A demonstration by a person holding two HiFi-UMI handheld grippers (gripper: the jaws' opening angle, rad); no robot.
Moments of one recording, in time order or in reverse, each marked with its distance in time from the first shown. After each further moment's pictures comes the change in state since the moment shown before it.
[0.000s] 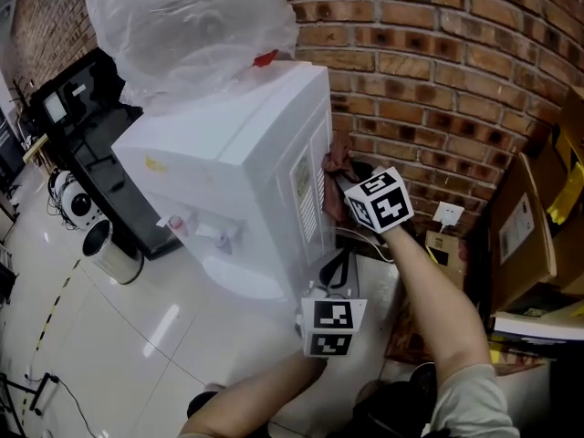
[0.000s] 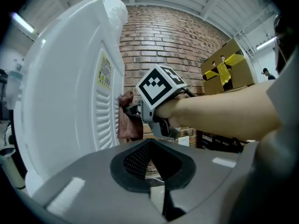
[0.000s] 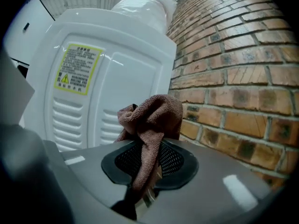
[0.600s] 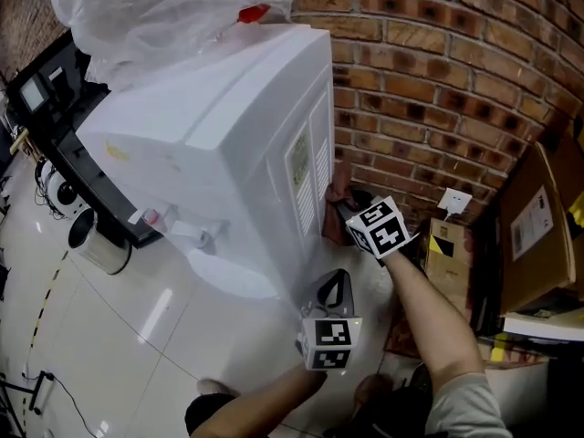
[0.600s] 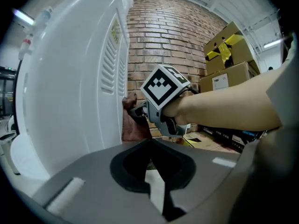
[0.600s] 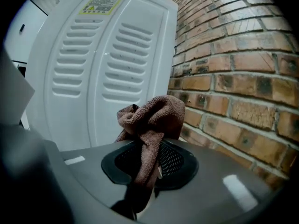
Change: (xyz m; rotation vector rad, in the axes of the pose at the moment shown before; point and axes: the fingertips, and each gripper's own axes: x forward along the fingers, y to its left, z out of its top) left arm 0.014 0.000 -0.111 -0.034 0.120 0.014; right arm 0.030 0.033 -0.131 0.028 0.143 0.066
